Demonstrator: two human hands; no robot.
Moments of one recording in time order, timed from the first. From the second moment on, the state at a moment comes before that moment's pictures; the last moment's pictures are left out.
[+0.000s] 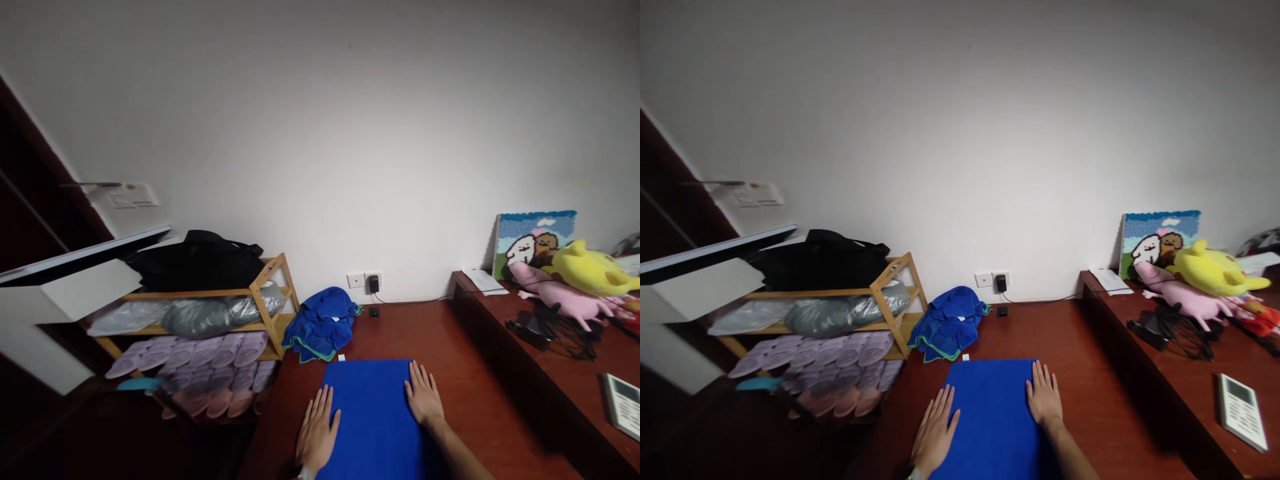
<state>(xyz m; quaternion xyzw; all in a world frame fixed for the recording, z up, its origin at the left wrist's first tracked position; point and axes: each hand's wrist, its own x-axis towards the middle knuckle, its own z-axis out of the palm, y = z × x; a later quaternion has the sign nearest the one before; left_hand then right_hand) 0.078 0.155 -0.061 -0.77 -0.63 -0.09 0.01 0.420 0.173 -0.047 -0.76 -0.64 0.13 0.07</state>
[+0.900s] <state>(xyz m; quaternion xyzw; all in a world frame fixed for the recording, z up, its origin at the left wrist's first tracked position) 0.147 0.218 -0.049 -0.79 -0.60 -0.09 -0.06 0.422 0.171 -0.054 -0.75 -0.64 0.12 0.06</state>
